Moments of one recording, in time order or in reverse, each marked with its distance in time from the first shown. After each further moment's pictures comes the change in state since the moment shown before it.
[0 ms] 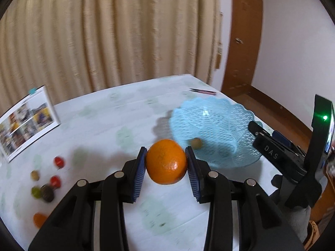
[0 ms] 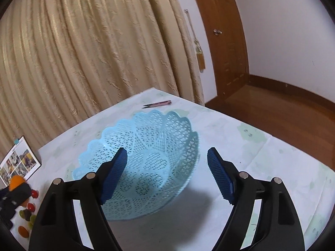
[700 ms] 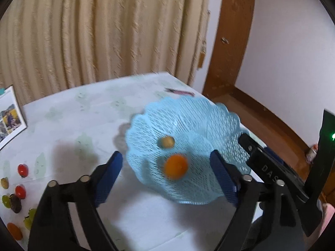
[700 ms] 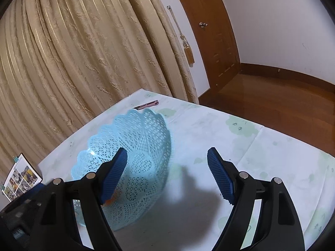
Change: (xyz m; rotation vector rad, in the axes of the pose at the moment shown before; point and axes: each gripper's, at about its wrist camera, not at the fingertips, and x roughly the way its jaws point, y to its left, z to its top) left arm 0.043 -0.030 0.014 -0.047 -0.006 -0.112; right arm 0.002 -0.025 0.004 0.114 0.008 -0.014
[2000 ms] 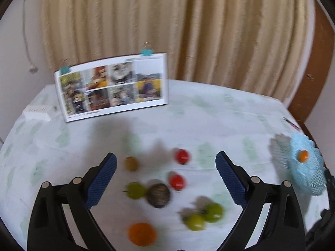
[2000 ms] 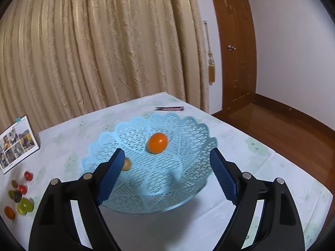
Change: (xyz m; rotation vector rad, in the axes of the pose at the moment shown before) left arm -0.113 0.264 -0.045 -0.361 0.019 0.487; right arm -0.017 0.058 -0.026 -0.292 -0.070 0.037
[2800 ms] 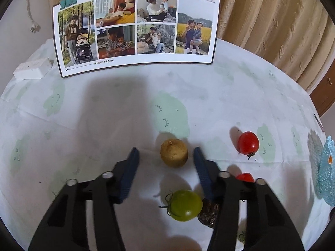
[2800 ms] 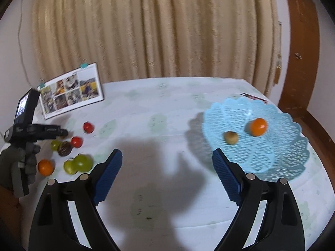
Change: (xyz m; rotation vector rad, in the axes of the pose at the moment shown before) left arm 0.100 0.058 -0.017 -0.102 0.245 0.023; right arm -0.020 0.140 -0.034 -0.294 0.176 0.347
